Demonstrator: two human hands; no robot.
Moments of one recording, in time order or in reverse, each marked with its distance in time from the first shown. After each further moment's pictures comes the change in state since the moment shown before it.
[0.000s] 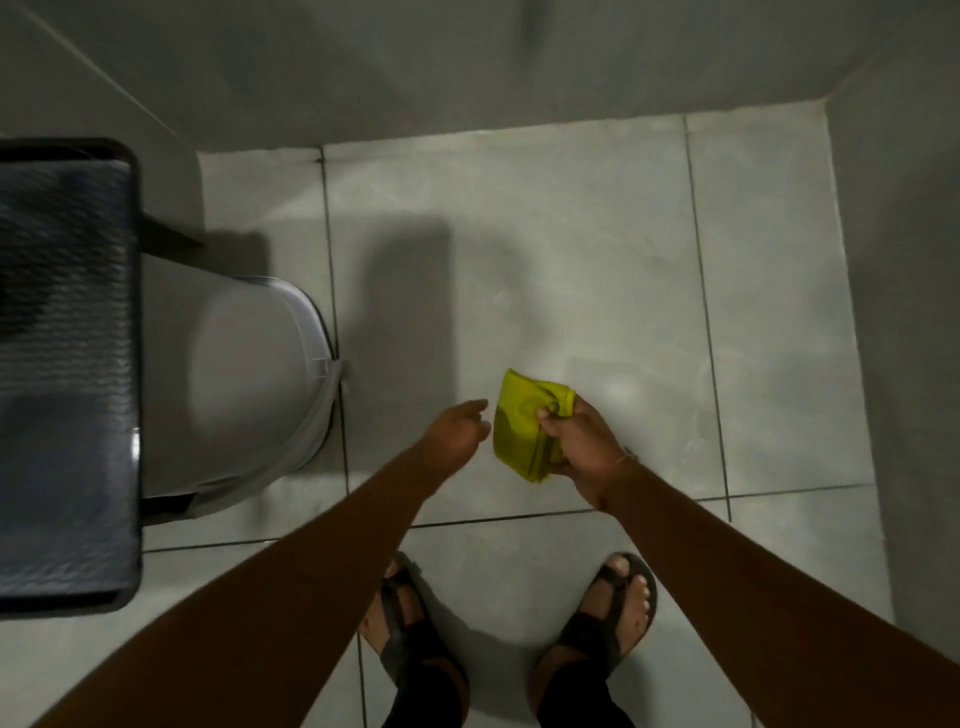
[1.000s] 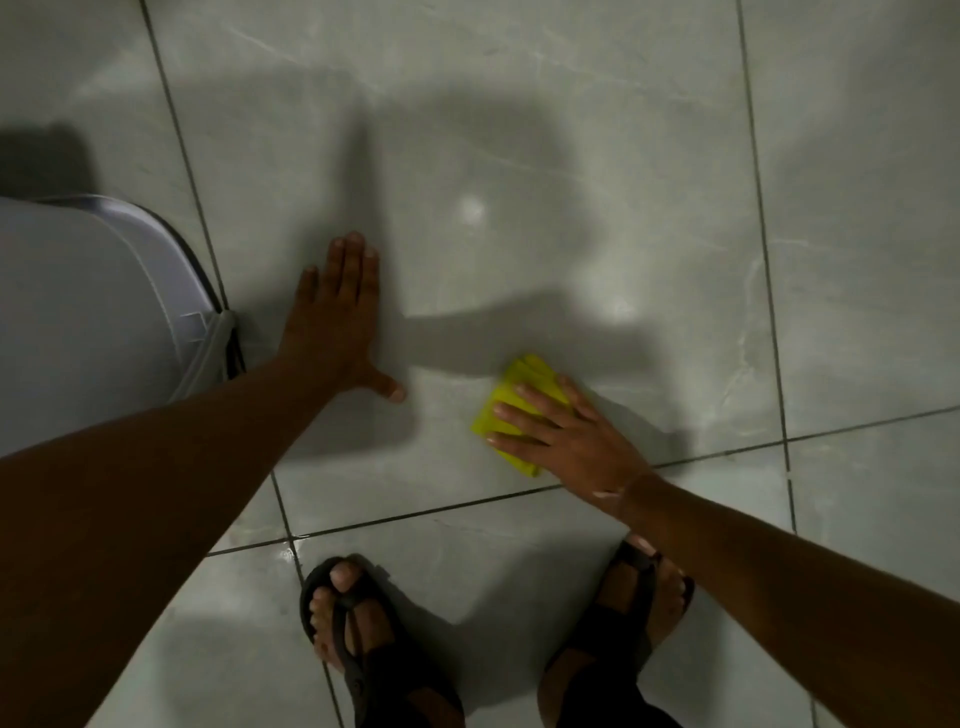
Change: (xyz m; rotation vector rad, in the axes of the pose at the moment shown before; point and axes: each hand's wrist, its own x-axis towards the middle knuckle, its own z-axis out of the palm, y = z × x) left_hand 0.151 -0.041 -0.062 1.433 0.225 0.445; right_hand 0.115 0.159 -0.083 -1.919 -0.034 -1.180
